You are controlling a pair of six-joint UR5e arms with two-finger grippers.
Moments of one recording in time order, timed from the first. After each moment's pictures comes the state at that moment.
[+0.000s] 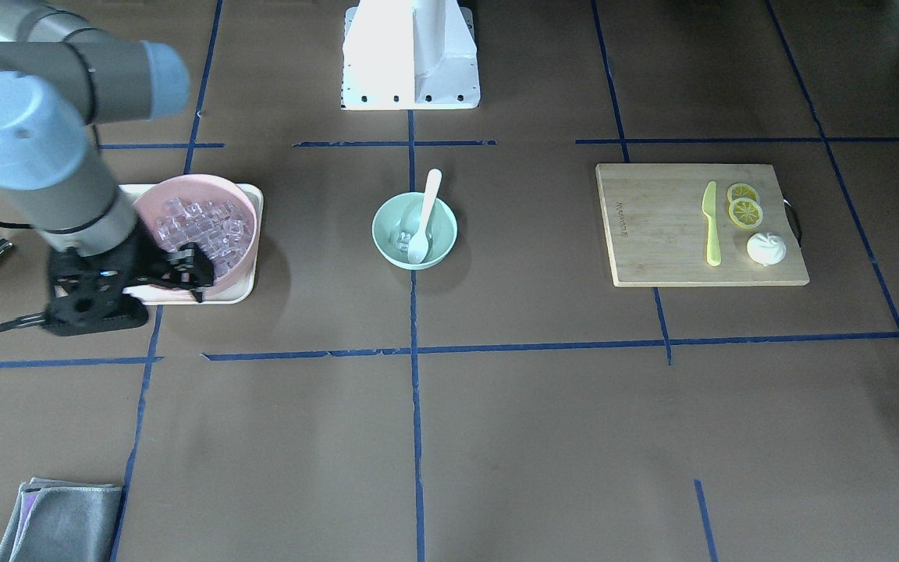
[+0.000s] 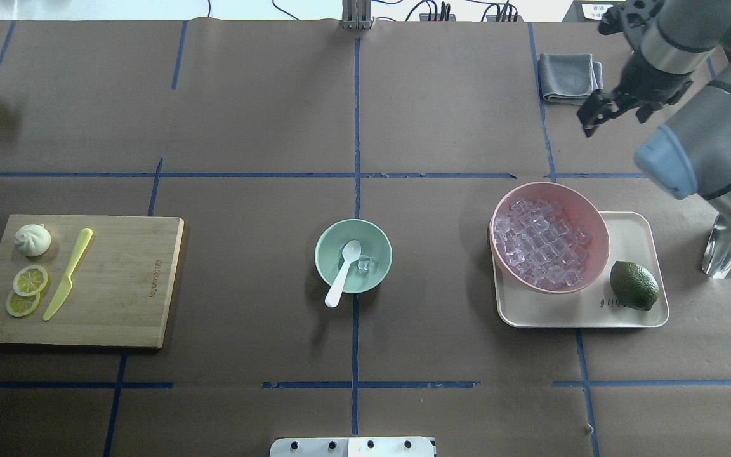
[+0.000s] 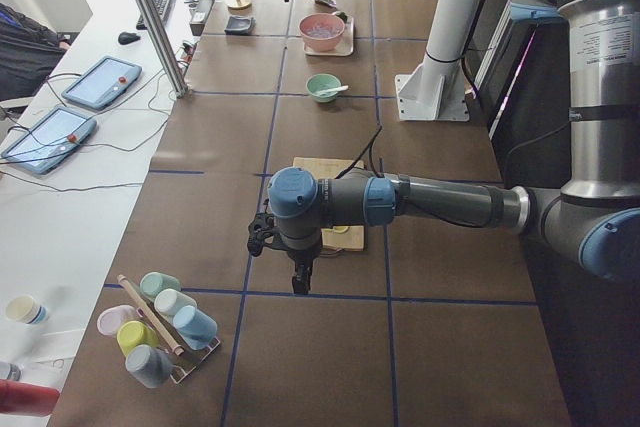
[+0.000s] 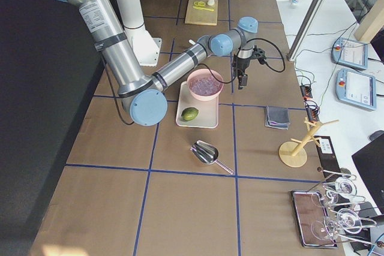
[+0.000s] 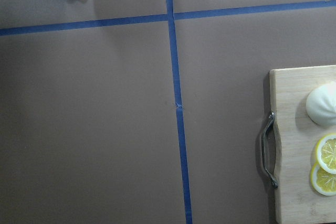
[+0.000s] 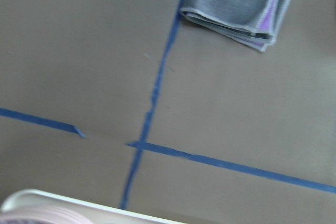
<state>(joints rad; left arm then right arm) -1.58 -1.43 -1.82 -1.40 -2.36 0.15 1.10 -1.18 1.73 -1.75 2.14 0.34</state>
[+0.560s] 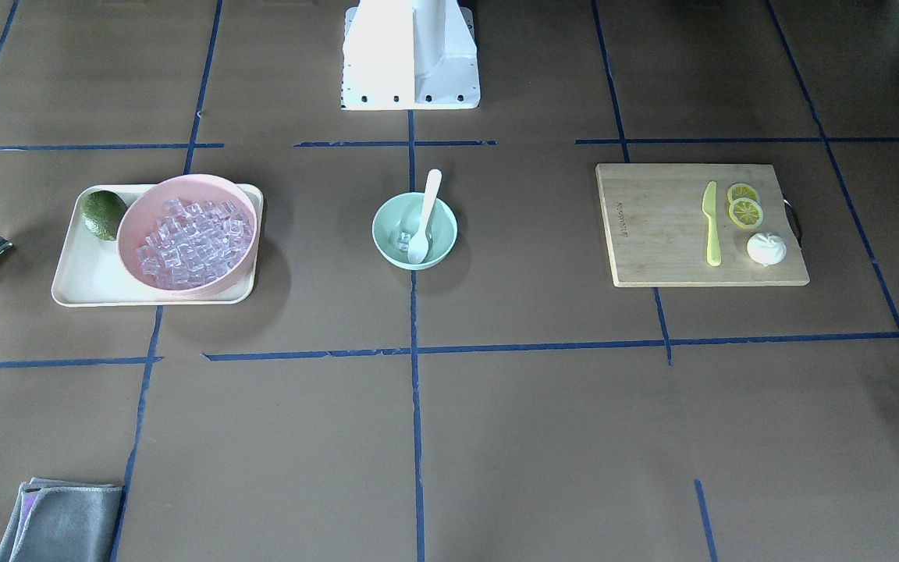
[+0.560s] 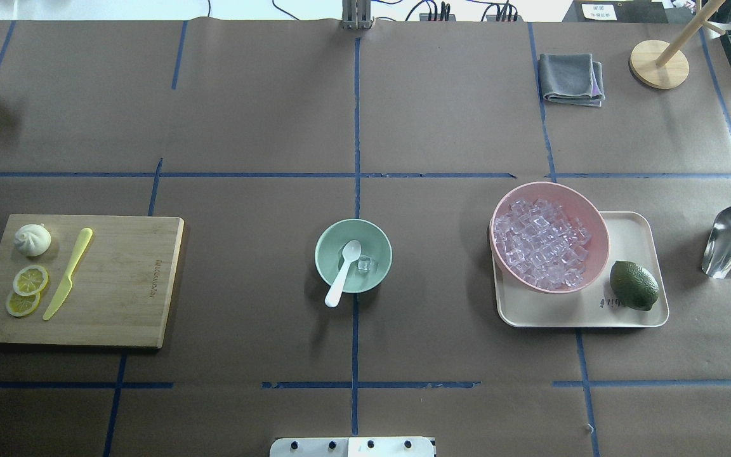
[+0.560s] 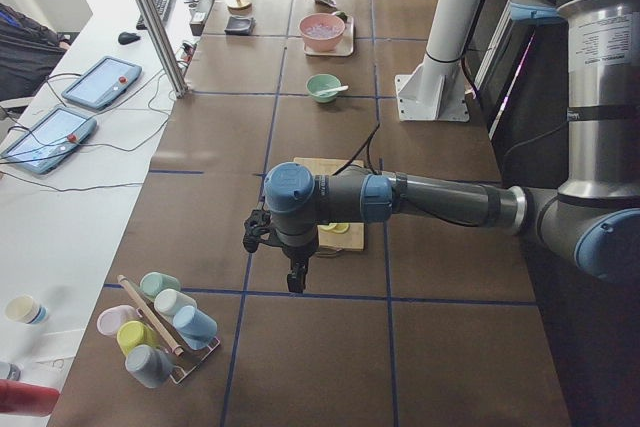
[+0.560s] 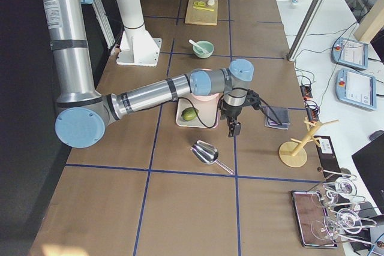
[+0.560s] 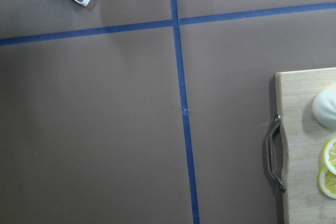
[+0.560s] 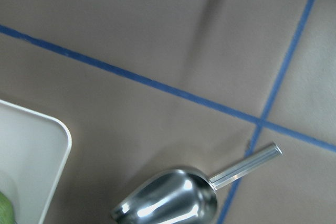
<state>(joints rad) -1.58 -1.45 -1.82 -1.41 -2.35 0.15 1.39 -1.51 1.78 -1.75 2.23 -0.14</state>
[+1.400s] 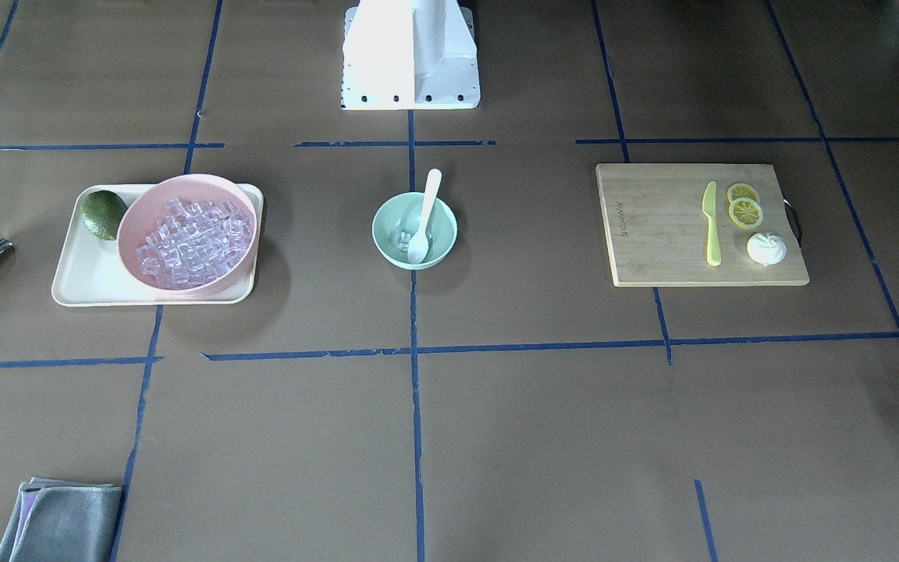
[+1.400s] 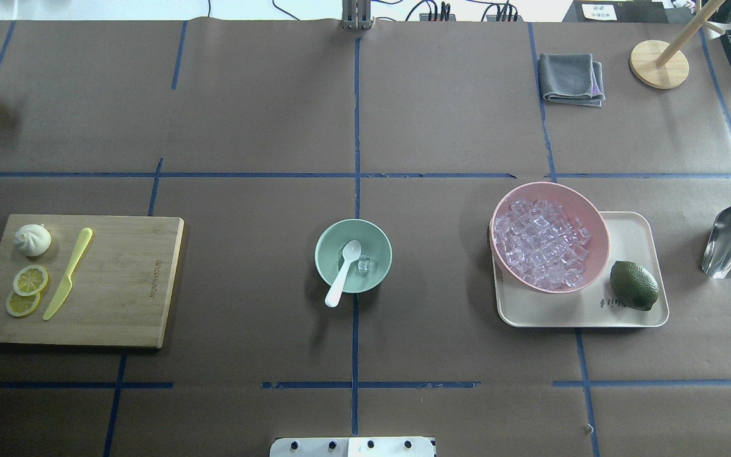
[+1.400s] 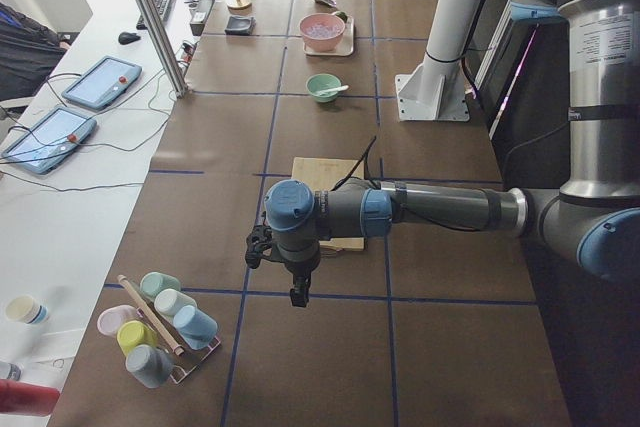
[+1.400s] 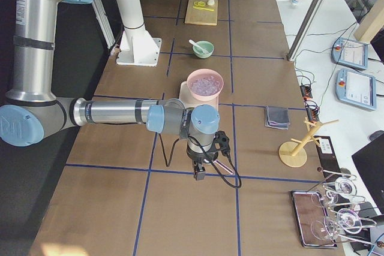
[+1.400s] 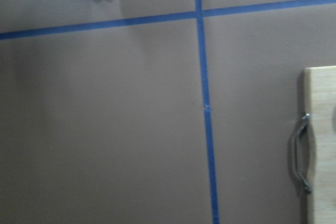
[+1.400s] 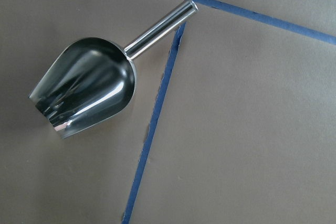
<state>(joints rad) -1.58 -1.44 -1.76 -1.44 -2.36 0.15 1.57 -1.73 1.78 -1.71 2.28 -0.33</state>
